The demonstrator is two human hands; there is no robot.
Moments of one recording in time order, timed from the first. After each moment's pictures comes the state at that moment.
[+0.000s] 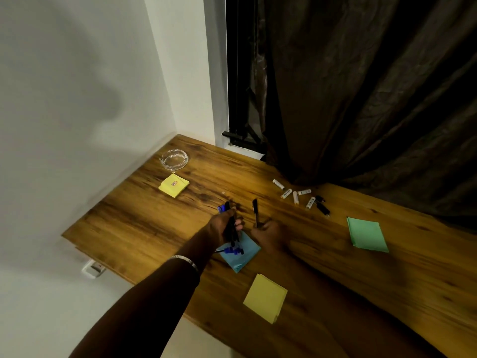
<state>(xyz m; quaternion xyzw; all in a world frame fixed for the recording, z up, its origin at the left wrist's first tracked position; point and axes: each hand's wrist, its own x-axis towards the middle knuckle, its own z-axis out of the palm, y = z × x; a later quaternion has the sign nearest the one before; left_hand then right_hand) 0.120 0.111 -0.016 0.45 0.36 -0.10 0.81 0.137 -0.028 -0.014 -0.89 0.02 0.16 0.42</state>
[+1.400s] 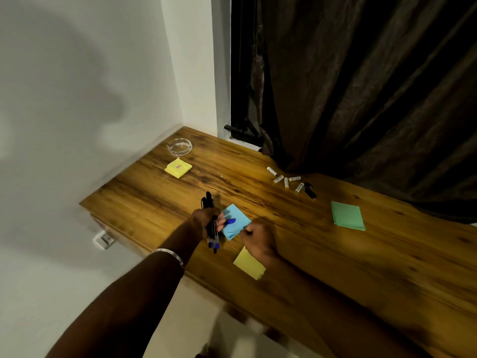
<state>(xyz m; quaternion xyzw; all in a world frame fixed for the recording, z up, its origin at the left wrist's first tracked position) 0.032 0.099 -0.005 0.50 0.40 -0.05 0.77 0.054 -0.068 -0.028 -0.90 -0.12 0.14 0.39</state>
